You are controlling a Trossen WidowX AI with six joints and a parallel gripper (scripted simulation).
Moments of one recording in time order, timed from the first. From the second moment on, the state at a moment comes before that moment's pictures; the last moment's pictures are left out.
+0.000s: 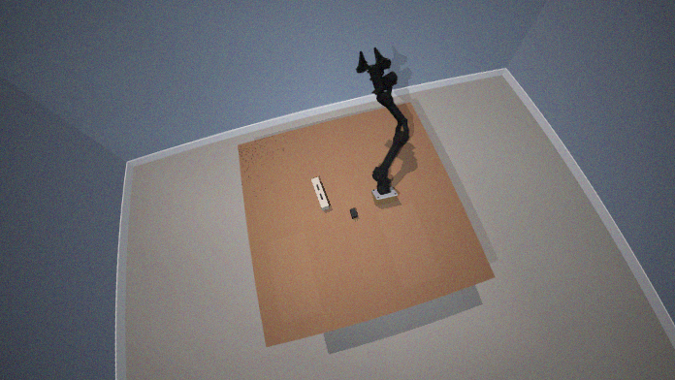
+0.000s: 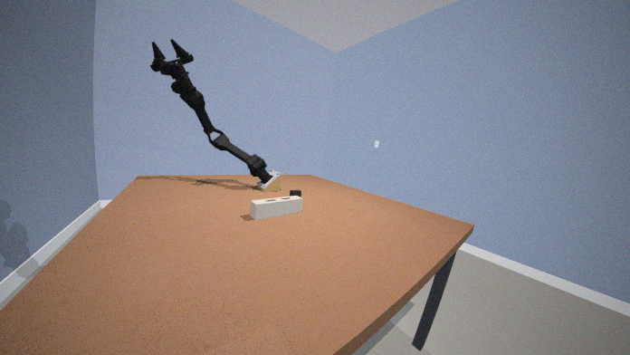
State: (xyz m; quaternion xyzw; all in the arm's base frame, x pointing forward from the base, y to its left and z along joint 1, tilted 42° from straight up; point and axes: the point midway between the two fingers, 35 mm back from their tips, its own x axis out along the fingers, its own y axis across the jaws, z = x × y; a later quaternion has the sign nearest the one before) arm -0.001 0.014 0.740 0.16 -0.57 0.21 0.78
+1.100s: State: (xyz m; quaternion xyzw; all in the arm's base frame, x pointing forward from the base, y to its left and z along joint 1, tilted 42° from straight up) arm 0.341 0.123 0.517 0.02 -0.08 0.14 0.99
